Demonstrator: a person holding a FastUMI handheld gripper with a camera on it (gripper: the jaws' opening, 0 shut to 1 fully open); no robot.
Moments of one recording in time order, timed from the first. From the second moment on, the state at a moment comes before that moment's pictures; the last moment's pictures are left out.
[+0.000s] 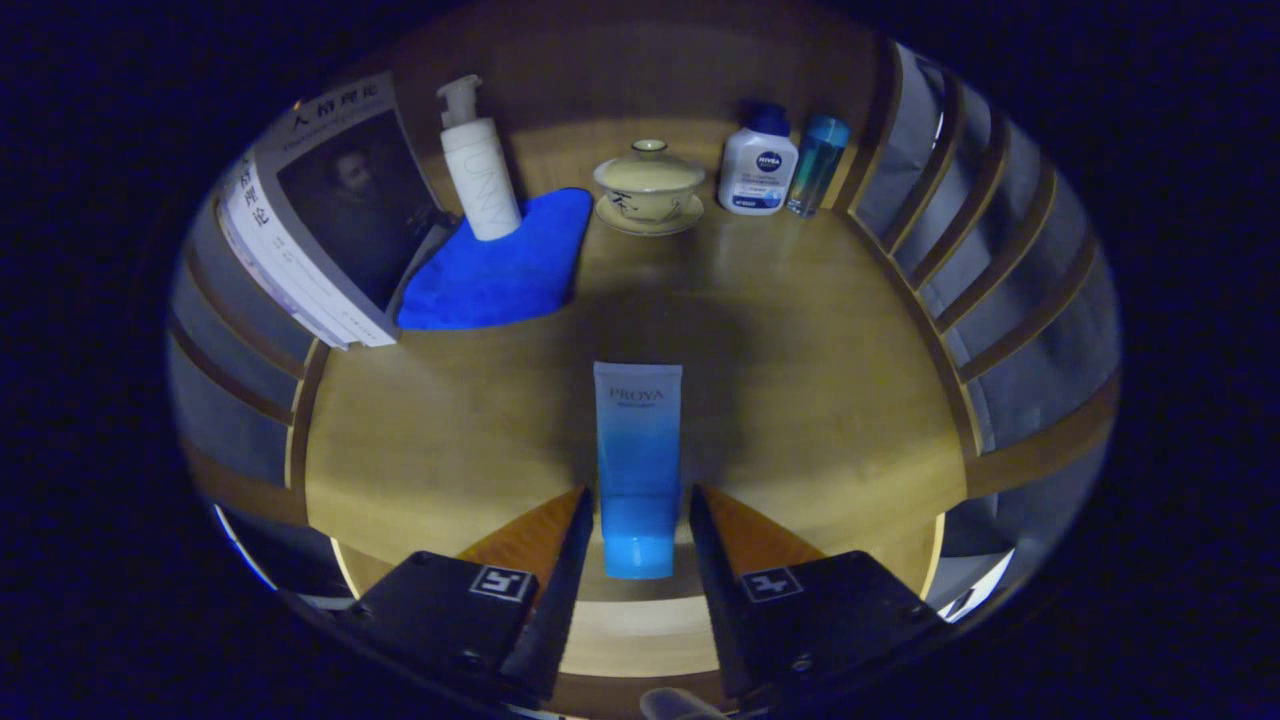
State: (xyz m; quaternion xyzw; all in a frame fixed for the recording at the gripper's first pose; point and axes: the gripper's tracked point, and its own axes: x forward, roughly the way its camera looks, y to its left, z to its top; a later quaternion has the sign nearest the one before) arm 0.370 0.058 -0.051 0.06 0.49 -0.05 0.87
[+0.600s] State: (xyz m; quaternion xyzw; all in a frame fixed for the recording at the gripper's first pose) arm 0.337 0.064 -0.040 0.06 0.46 -0.04 0.88
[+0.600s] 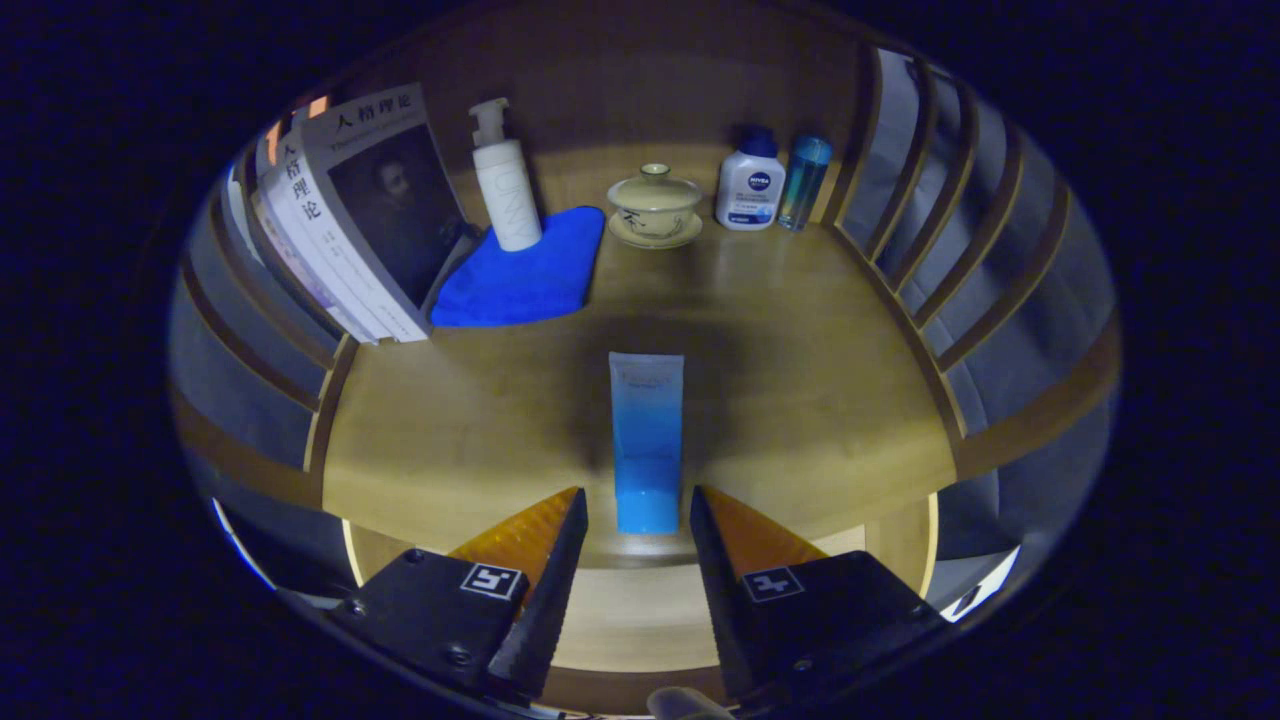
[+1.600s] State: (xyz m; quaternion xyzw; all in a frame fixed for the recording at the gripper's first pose) arm 0.138 0.086 0.080 0.05 0.08 0.04 0.99
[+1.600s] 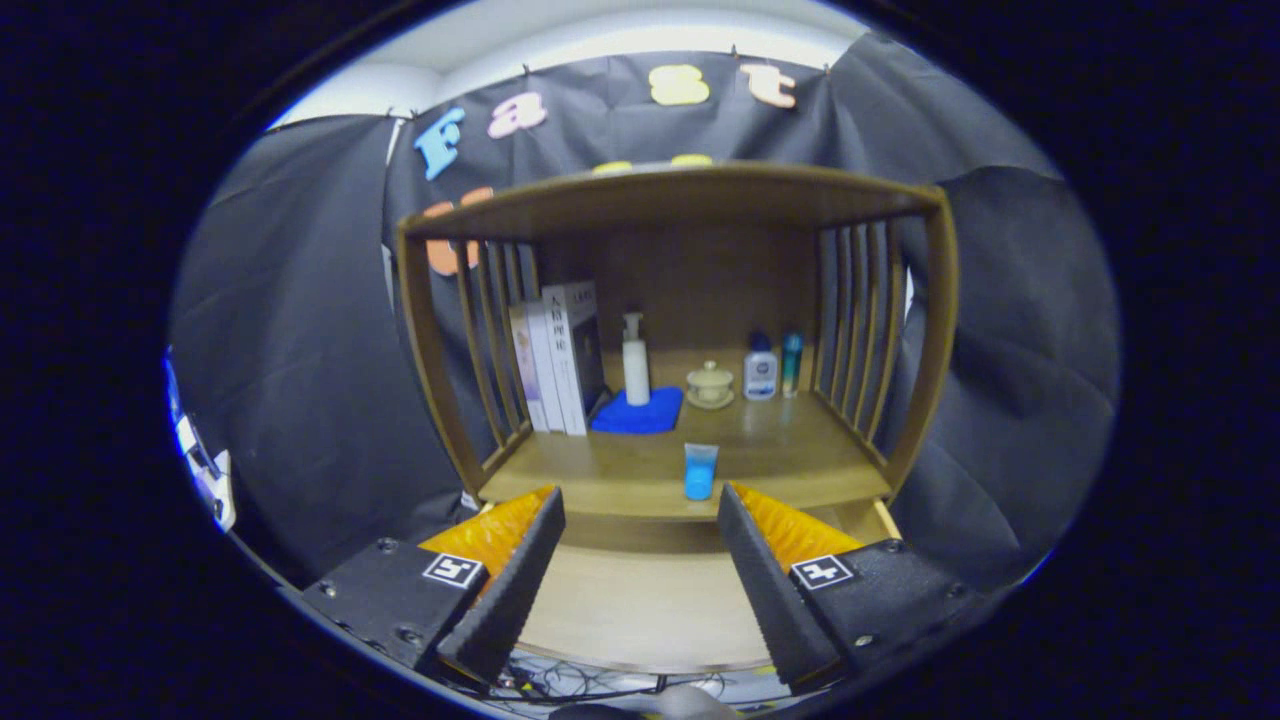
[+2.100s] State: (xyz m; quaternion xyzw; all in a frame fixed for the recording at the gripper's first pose) arm 0.053 0.054 0.057 0.05 -0.05 0.01 1.00
